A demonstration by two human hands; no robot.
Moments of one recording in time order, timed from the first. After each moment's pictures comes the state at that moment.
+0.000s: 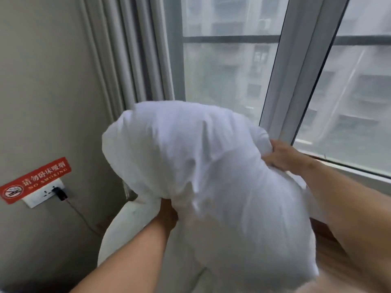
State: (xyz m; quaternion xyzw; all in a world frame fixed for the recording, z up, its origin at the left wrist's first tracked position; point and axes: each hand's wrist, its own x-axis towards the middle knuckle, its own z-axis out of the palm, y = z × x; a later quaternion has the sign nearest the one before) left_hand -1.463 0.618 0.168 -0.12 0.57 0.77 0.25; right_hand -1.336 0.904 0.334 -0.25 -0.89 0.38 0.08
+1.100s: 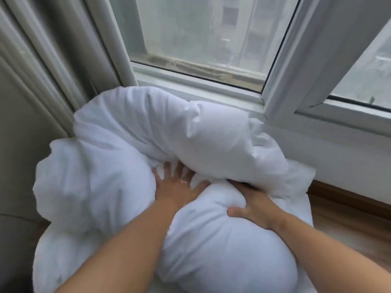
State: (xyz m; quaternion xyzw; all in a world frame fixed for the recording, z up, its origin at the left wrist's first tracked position) left_hand -1.567 0.745 0.016 0.35 0.92 -0.03 0.16; right_hand -1.383 0.919 0.023 -0.21 -0.92 0.31 -0.08
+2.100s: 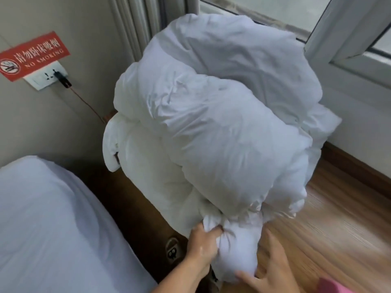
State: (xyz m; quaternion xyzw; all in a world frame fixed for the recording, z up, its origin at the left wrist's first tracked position) left_hand -1.184 0.626 -0.001 -0.21 0.72 0.57 0.34; right_hand -1.068 0.773 -0.007 -0.24 -0.88 0.40 -0.05
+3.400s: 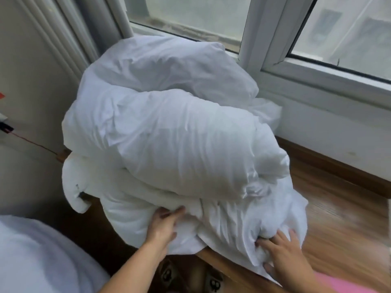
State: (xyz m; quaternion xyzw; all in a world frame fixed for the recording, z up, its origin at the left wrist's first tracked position) left_hand -1.279 0.640 0.017 -0.25 0.71 0.55 0.36; right_hand -1.048 0.892 -0.023 -0.11 -0.98 0.11 -0.11
